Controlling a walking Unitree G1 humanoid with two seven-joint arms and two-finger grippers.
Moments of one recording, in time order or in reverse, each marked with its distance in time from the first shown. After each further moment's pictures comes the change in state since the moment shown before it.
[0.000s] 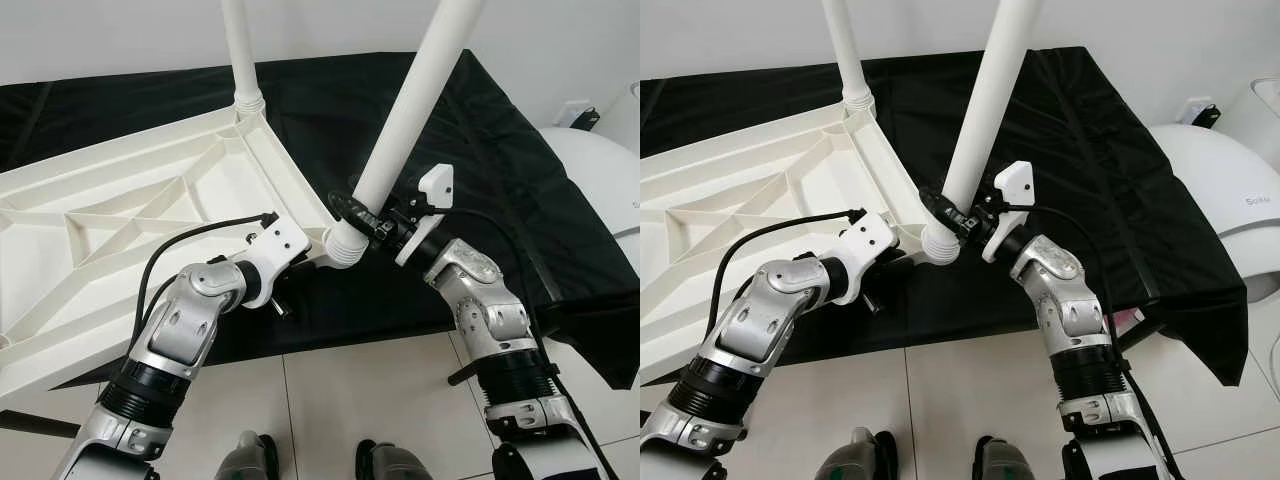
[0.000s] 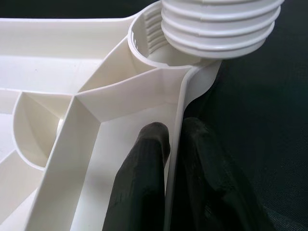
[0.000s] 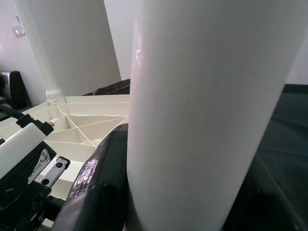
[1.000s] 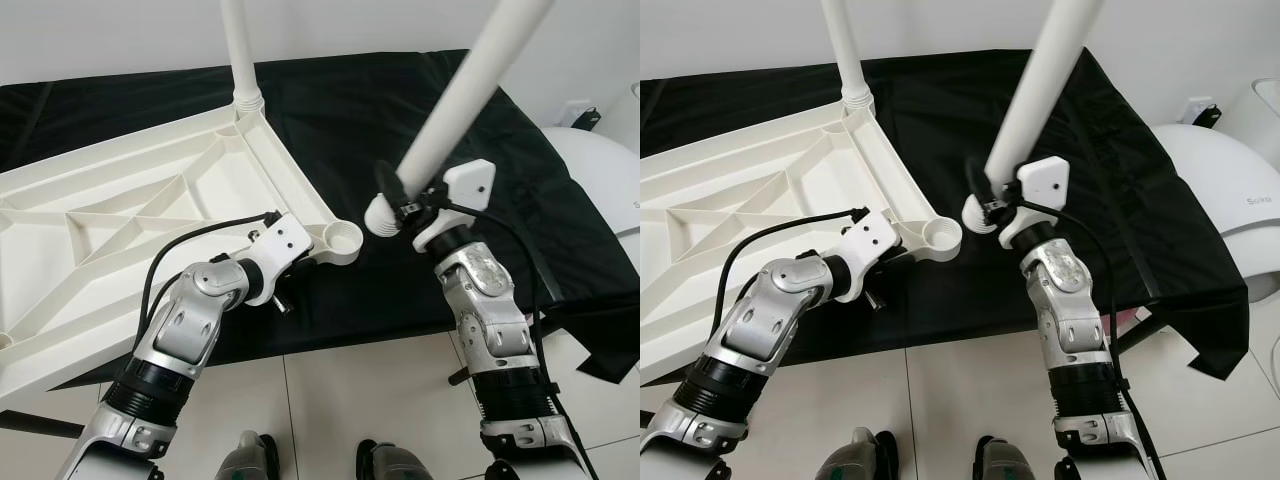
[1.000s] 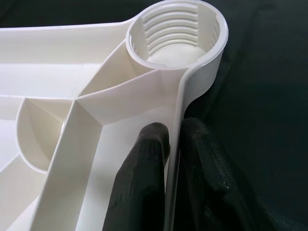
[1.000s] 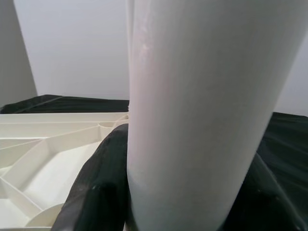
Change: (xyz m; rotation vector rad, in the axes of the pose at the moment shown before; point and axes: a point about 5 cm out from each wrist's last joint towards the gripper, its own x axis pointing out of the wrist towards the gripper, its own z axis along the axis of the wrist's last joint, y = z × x) left arm 0.003 -0.001 0.001 0.034 -0.021 0.005; right arm -0.009 0.001 0.019 -0.161 -0.113 -0.314
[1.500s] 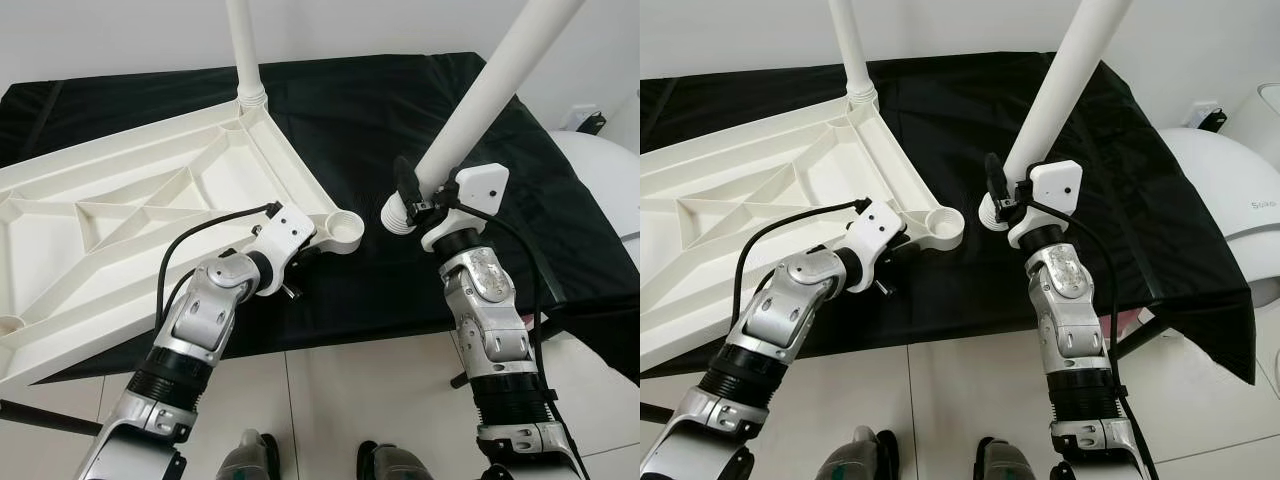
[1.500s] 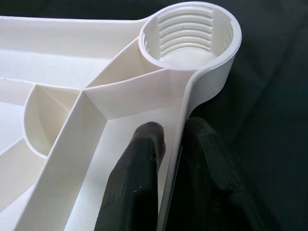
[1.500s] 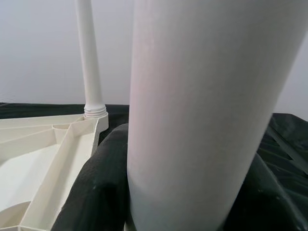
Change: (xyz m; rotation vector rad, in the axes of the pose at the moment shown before) left arm 0.013 0.008 -0.001 -0.060 -0.008 0.111; right arm -0.010 -0.014 -0.001 -0.064 -0.031 -0.222
